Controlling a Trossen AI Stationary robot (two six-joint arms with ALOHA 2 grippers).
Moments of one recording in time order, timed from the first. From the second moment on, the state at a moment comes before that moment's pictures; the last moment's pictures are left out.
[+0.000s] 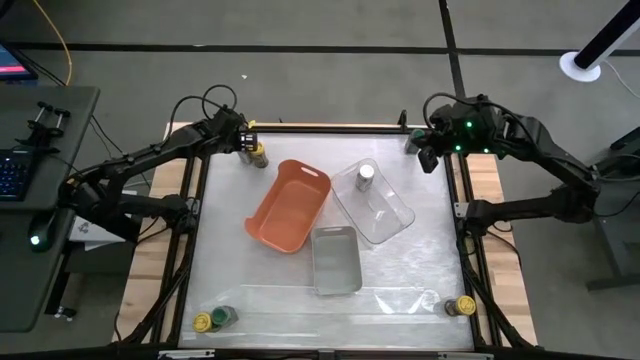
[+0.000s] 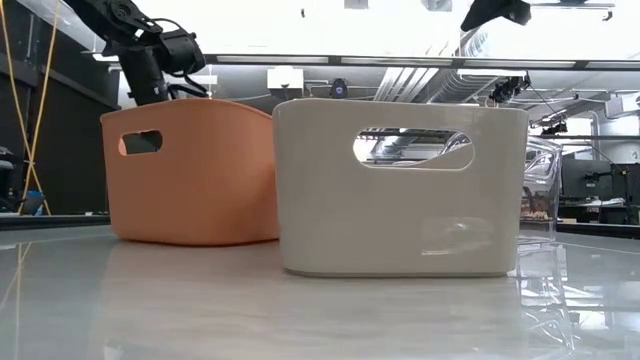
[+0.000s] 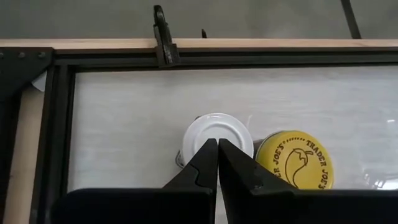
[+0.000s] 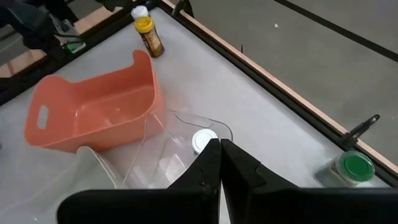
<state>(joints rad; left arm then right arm) 0.79 1.19 0.81 -0.61 -0.33 -0.62 -0.40 1.03 1.42 -1.09 0.10 0.29</state>
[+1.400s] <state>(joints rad) 0.42 1.17 0.82 -0.93 -0.21 -0.81 -0.40 1.03 1.42 -1.06 0.09 0.25</state>
